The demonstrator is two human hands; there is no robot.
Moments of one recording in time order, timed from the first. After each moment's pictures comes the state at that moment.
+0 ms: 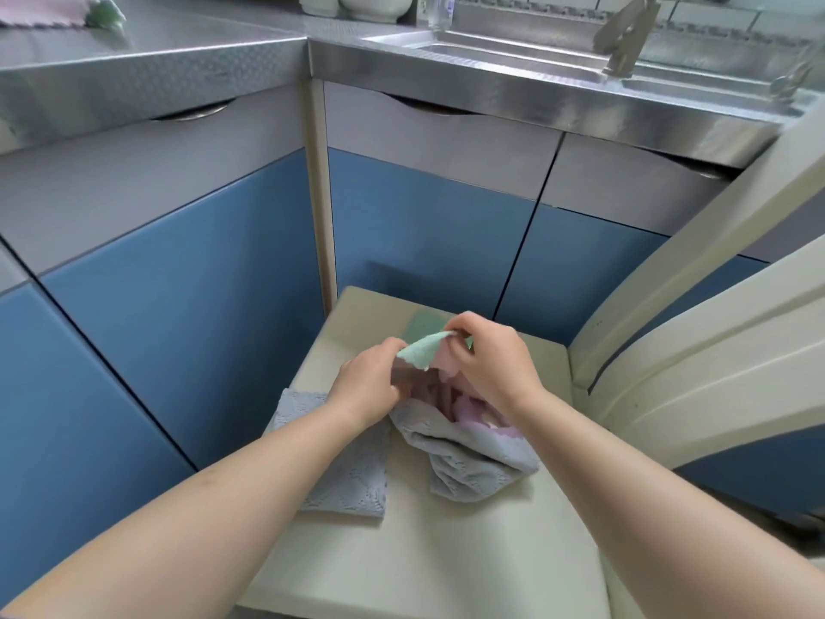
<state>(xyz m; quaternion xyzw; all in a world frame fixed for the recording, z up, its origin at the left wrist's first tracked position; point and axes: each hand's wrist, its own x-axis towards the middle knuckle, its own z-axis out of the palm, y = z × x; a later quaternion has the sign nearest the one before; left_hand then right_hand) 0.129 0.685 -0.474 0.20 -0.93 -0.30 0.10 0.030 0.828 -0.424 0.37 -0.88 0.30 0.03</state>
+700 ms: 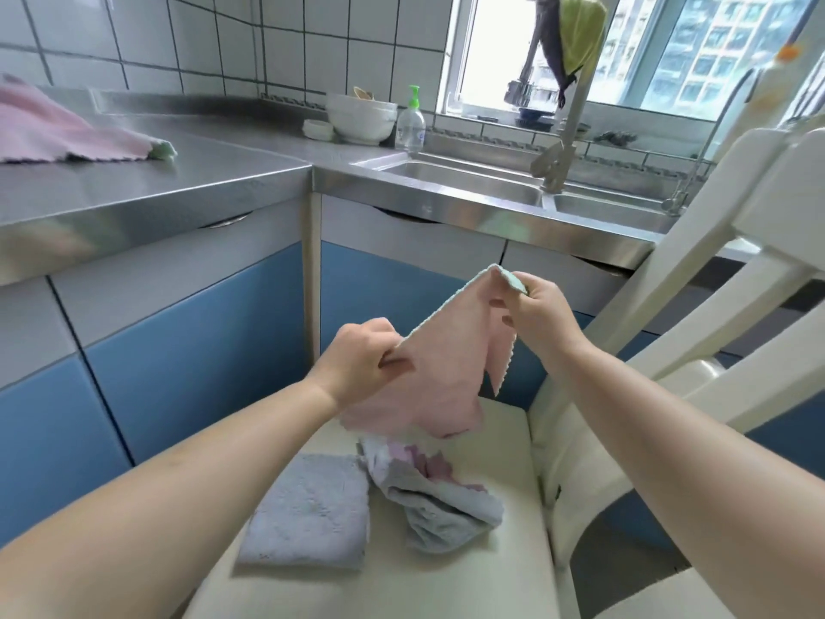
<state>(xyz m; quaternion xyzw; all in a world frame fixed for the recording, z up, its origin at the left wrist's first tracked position) 0.135 0.677 -0.346 0.00 -0.94 -0.21 0.27 0.009 0.862 -0.266 0.29 -0.80 0.52 -0.01</state>
